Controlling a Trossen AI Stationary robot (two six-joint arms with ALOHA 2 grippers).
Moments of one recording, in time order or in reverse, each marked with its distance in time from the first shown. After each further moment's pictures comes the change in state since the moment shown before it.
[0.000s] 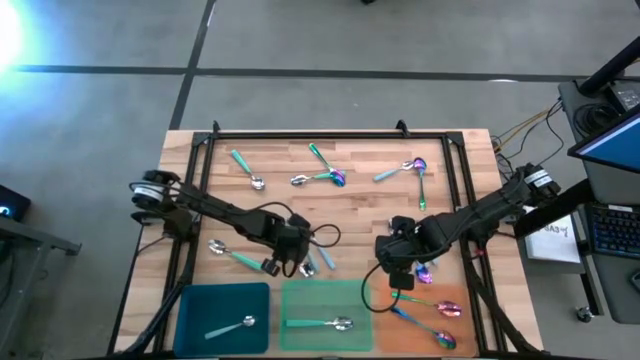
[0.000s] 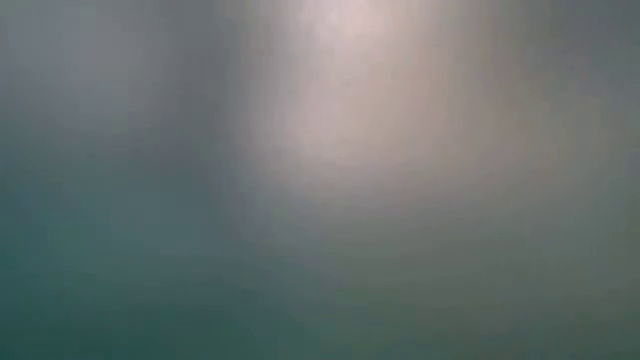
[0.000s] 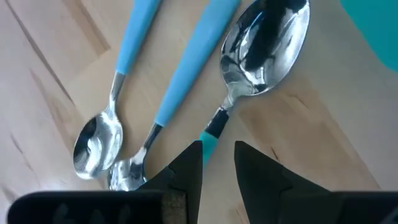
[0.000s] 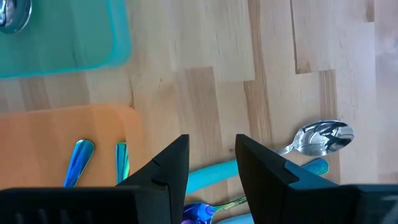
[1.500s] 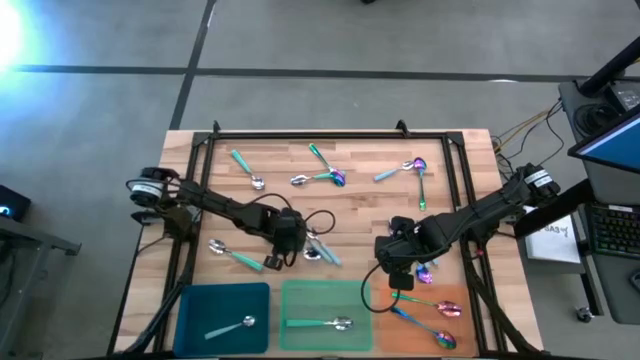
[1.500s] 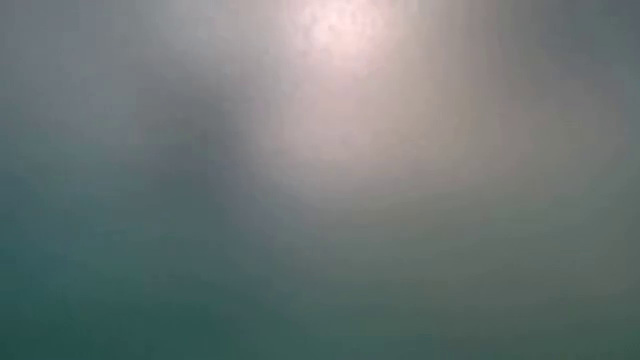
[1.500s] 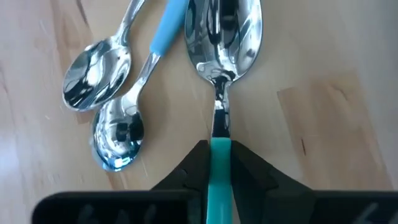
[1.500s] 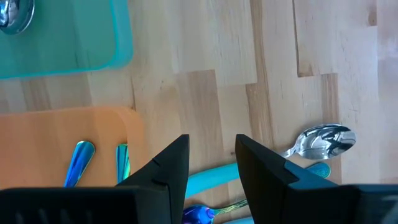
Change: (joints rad) left arm 0.070 -0.001 -0.102 0.093 0.048 -0.240; right arm 0.000 0.000 -0.004 0.014 0.000 -0.011
